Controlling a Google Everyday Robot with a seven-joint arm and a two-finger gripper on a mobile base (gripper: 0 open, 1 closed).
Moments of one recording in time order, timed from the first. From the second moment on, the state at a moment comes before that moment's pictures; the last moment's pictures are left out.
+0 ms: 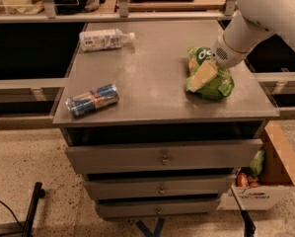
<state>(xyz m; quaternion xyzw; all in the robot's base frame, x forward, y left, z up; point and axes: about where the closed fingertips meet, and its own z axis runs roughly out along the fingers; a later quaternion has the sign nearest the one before) 0.651 -0.193 0.834 -0.35 0.92 0.05 0.19</state>
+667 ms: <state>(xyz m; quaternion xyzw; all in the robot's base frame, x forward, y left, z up) 0.643 -0.191 0.831 -0.35 0.92 0.05 0.18</state>
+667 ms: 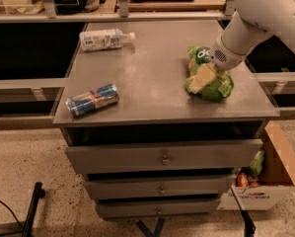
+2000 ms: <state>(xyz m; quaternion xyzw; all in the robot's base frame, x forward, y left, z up) 0.638 -0.181 0.869 -0.48 0.84 0.09 0.23</state>
